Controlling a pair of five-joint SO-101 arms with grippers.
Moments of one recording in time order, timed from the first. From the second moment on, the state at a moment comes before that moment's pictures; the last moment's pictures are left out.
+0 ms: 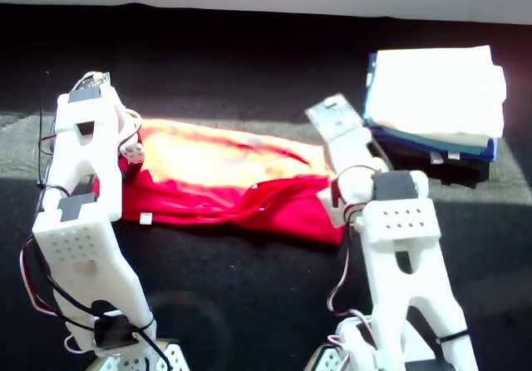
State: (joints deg) left arm -18.9 36.5 -10.9 73.3 10.2; right arm -14.8 -32.9 37.9 69.6 24.8
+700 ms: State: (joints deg) left arm -18.9 36.5 -10.9 73.3 10.2; right arm -33.1 3.7 19.2 57.5 18.3
